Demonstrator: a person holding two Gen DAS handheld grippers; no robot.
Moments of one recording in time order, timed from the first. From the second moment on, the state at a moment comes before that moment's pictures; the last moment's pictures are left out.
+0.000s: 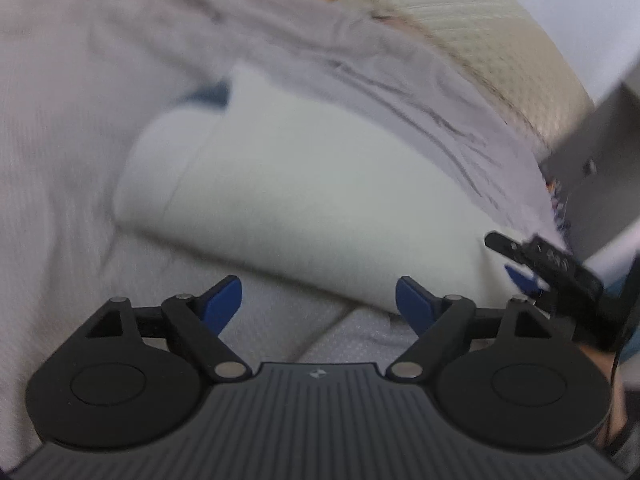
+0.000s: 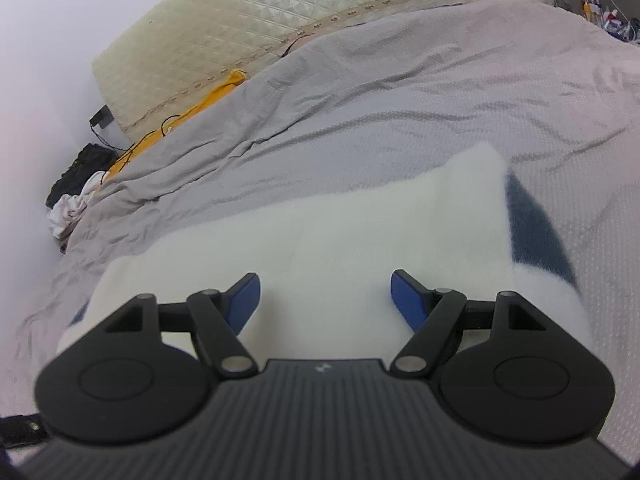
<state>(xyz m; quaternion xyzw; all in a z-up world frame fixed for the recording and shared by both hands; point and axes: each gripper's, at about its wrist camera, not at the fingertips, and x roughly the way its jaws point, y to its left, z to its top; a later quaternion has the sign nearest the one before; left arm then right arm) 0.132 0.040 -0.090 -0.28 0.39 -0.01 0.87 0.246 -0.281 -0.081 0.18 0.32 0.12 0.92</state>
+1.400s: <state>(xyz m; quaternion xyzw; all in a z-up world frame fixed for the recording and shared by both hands) 0.156 0.084 -0.138 -0.50 0.29 0.03 0.82 0.207 -0.266 -0.100 0.42 0.42 0.22 0.77</state>
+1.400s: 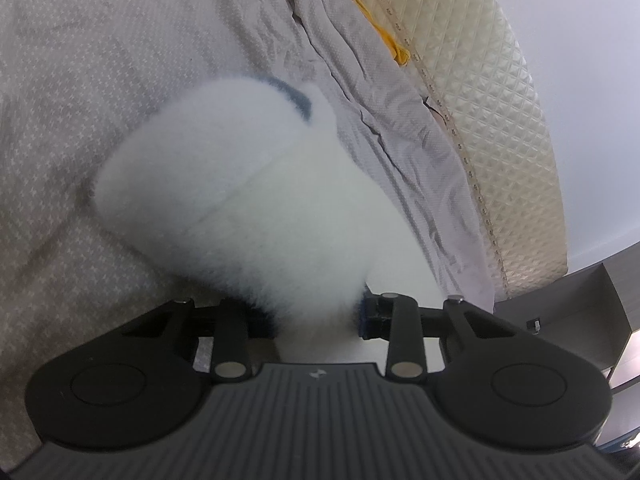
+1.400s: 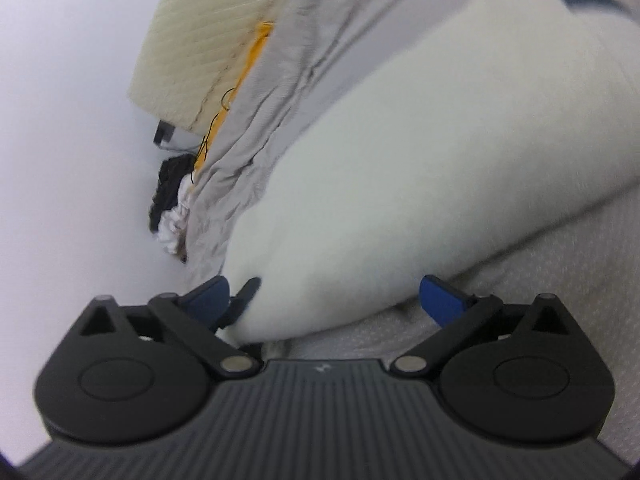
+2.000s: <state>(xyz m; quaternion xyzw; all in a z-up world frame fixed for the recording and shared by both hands) 0.158 0.096 -0.152 -0.54 0.30 0.02 0.79 0.189 -0.341 -0.142 0.60 0.32 0.06 0.73</state>
